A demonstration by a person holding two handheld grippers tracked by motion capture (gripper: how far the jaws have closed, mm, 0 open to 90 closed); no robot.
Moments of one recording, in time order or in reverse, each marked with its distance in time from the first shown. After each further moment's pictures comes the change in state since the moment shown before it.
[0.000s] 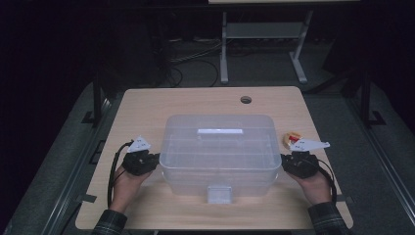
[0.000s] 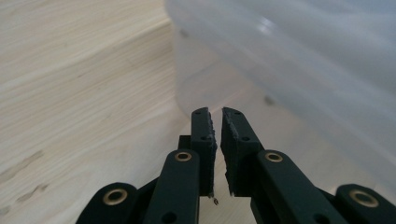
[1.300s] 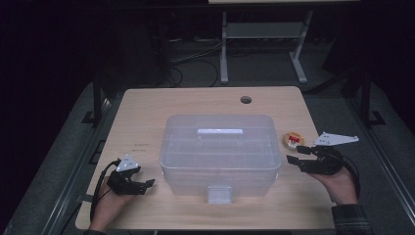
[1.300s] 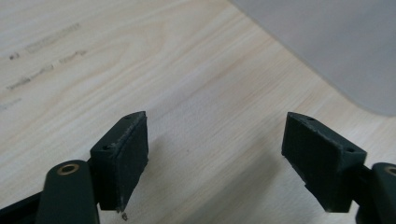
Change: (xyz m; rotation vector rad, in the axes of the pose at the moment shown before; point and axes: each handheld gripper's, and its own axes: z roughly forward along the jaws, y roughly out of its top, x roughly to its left) left arm 0.008 -0.065 -0.015 0.145 0.097 0.011; right arm -0.032 0.003 -0.046 -0.011 0.015 0.041
